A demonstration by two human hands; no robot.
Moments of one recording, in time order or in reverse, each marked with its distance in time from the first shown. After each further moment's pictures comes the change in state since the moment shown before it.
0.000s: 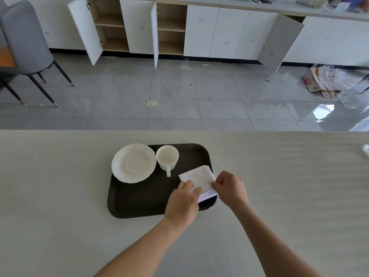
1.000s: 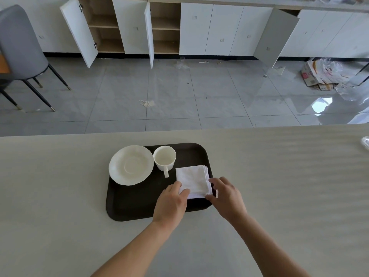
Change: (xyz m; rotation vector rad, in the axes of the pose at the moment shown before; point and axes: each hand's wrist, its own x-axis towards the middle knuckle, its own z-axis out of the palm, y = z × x) left_hand -0.011 -0.026 0.000 0.009 0.086 -0.028; right_hand -0.025 0.019 0.017 -0.086 -0.011 -0.272
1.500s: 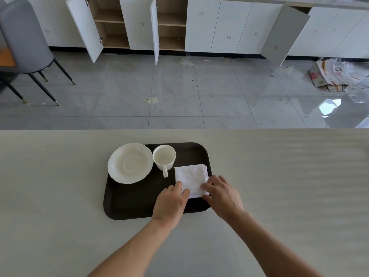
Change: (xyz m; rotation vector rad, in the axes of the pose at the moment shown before) left_hand 0.009 0.002 0.006 0.167 -0.047 0.088; right_hand 0.014 0.003 0.003 -0.301 -0.034 -0.275
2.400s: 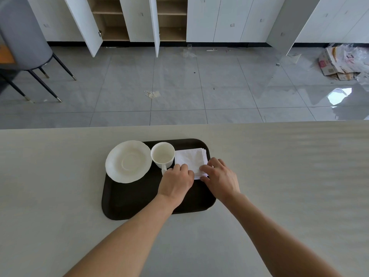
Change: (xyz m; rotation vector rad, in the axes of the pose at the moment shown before) left_hand 0.055 0.001 -0.026 0.397 -0.179 0.058; right_hand 0.046 0.007 -0.001 0.083 0.085 0.045
